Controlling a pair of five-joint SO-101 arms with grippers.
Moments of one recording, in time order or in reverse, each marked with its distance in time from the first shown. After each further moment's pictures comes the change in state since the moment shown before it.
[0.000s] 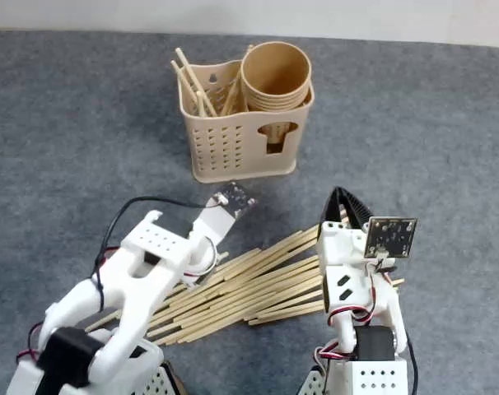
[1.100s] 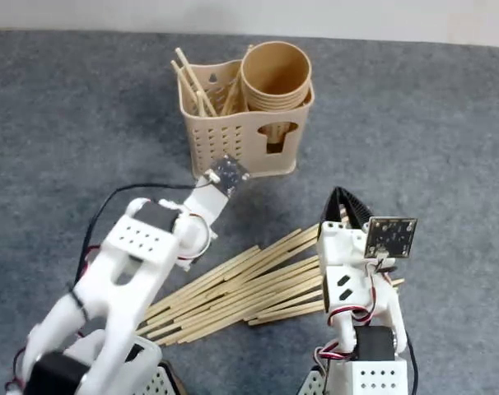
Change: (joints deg) left arm -3.5 -10.9 -4.8 3.7 -2.6; right arm 0.0 0.0 0.0 0.0 0.0
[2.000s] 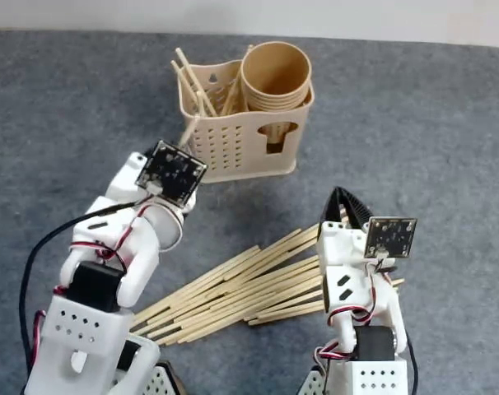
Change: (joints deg) left arm -3.7 -35.8 3.7 -22.8 -0.2; right arm 0.0 0.0 0.0 0.0 0.0
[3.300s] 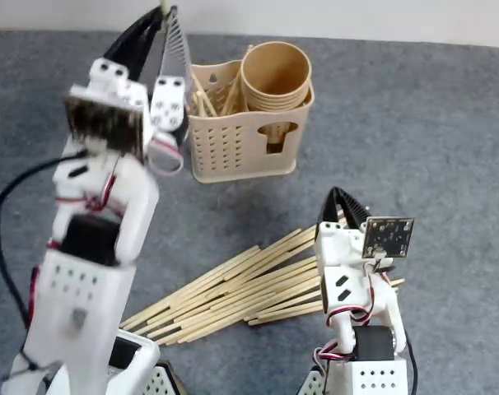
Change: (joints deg) left arm 0.0 20.4 -26.1 -27.3 14.4; right arm -1.0 0.0 0.0 0.0 0.0
